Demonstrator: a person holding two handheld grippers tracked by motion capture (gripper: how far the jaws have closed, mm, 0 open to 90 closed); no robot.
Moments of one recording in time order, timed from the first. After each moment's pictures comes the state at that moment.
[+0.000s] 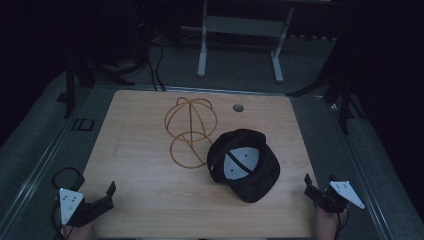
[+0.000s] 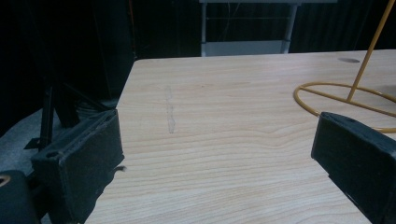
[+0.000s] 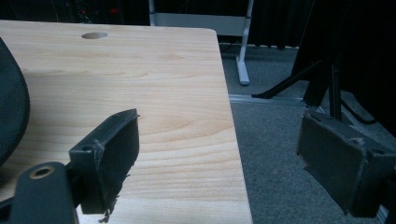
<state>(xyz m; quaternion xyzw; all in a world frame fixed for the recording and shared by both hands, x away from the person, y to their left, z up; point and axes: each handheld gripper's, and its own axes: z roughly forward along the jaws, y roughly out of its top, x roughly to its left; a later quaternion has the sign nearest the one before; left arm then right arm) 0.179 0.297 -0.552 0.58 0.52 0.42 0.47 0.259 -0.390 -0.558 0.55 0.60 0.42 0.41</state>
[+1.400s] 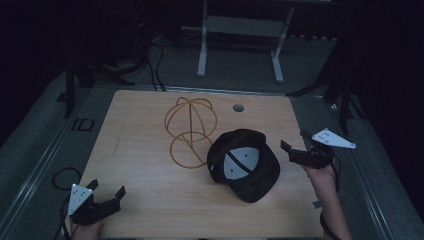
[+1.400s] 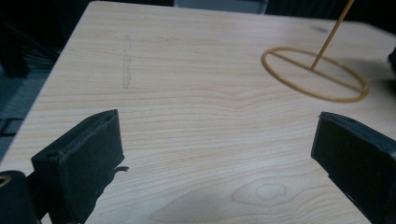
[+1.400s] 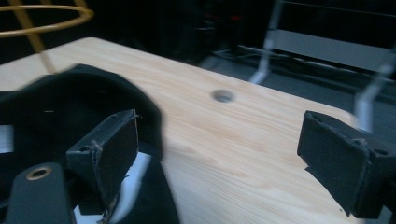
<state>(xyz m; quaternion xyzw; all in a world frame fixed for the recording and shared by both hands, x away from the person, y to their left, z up) 0.185 0.282 -0.552 0.62 0.55 0.31 0.46 0.339 -0.324 -0.435 0.38 0.73 0.50 0.28</state>
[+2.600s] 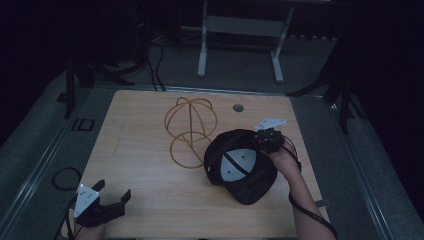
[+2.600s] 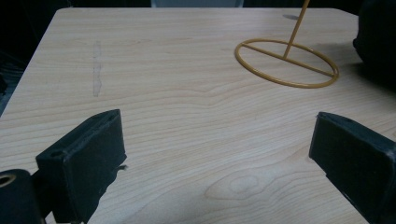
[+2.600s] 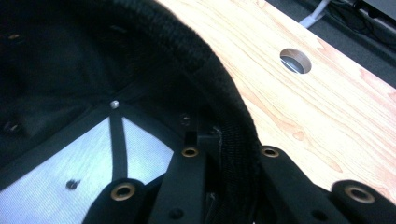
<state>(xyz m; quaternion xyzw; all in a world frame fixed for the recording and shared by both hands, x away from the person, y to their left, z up) 0.182 0.273 -0.549 0.65 0.51 0.30 0.47 0.403 -0.216 -0.463 0.31 0.86 0.34 0.23</state>
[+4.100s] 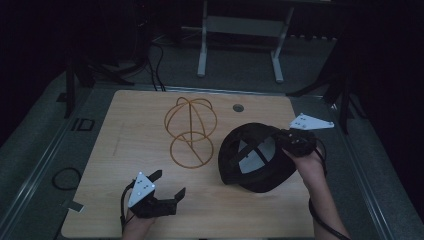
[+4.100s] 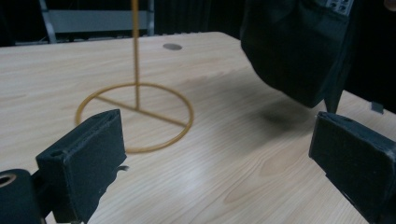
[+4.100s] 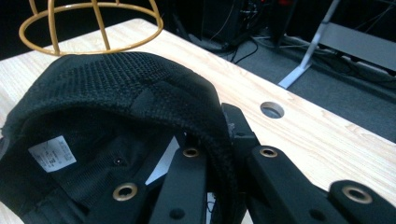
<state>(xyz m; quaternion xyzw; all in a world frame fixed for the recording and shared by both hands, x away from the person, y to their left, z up) 0.206 0.136 -0.501 0.70 0.40 0.22 0.55 0.344 -0.264 -0.386 0.32 0.79 0.46 0.24</state>
